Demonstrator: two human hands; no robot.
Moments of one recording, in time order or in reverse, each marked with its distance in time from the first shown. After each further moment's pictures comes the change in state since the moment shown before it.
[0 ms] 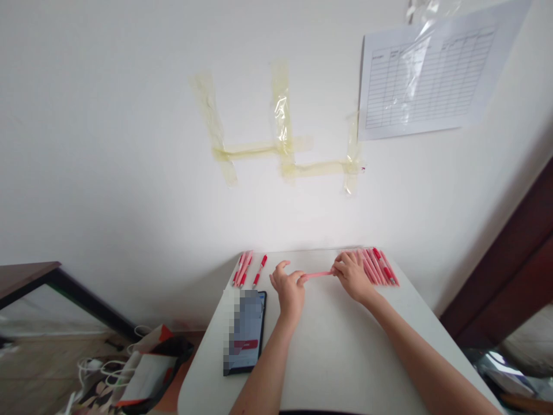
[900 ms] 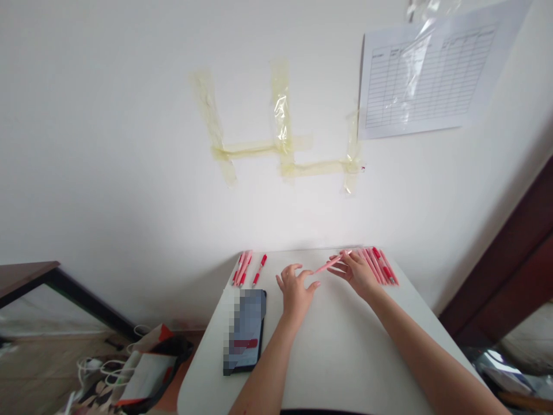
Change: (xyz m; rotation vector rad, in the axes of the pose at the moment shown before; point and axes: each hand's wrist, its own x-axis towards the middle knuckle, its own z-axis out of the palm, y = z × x) left_hand -0.010 0.003 0.008 0.104 -0.197 0.064; right_hand 0.008 0.001 0.001 1.678 0.094 0.597
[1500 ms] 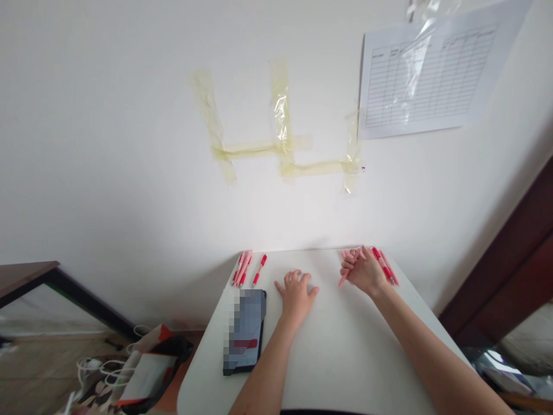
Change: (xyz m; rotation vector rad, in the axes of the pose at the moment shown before) left_hand -0.002 -0.009 0.007 0.132 -0.244 -0.020; right_hand 0.004 -0.017 -0.017 0.515 -0.064 0.189
